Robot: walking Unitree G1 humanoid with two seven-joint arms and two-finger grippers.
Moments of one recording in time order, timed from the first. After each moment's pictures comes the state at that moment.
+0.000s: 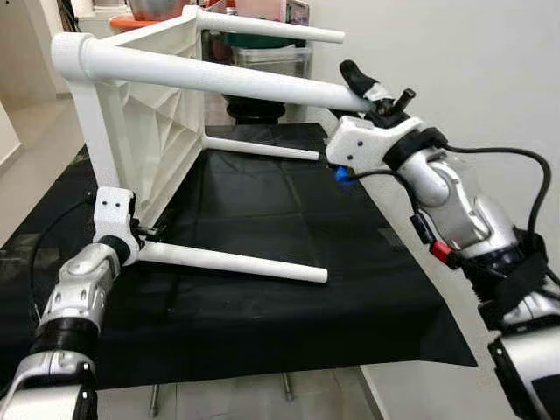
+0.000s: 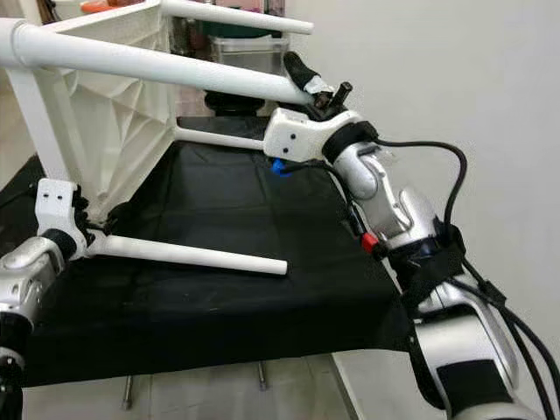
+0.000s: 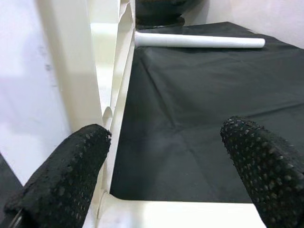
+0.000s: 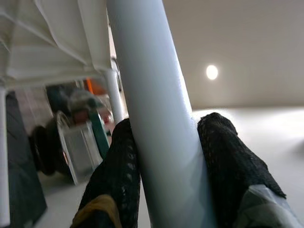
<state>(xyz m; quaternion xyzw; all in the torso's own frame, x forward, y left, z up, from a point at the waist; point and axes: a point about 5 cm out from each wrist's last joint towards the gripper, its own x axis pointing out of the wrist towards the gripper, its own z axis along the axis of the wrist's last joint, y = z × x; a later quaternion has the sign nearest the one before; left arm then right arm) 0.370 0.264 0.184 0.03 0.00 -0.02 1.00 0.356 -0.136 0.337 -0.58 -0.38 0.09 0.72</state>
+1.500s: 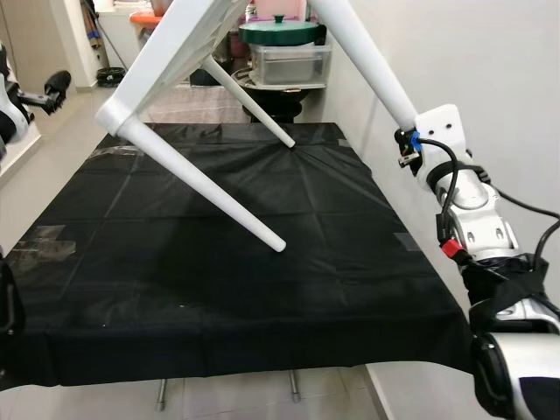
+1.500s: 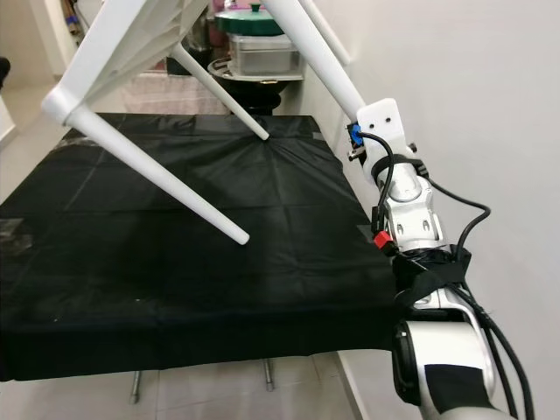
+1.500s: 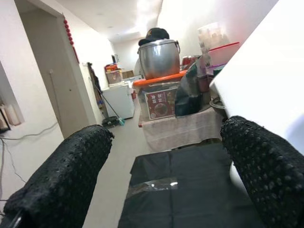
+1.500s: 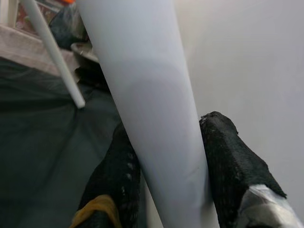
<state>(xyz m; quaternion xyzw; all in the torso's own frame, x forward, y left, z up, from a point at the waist) 0.355 0.349 0.375 0.13 -0.20 0.10 0.97 0.395 -0.227 0.270 -0.18 -0.08 -0.03 0.98</state>
